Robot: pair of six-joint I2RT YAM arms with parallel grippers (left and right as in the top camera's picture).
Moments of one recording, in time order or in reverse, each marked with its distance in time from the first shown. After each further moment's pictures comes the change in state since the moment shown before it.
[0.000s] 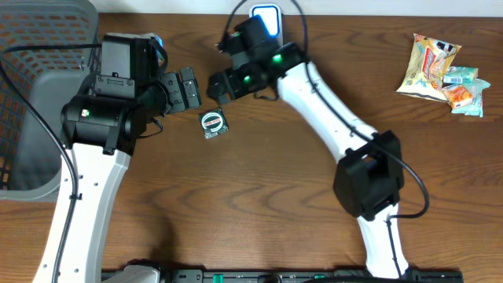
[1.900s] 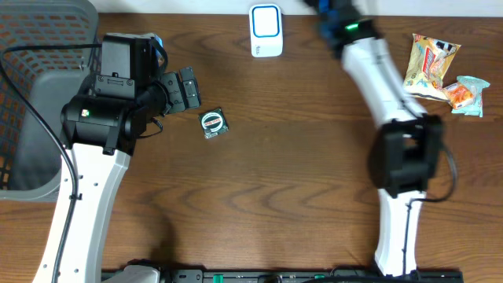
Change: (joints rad) left arm 0.000 0.000 0.000 0.000 0.000 0.000; right arm -0.416 0.041 0.051 0.261 0.648 -0.799
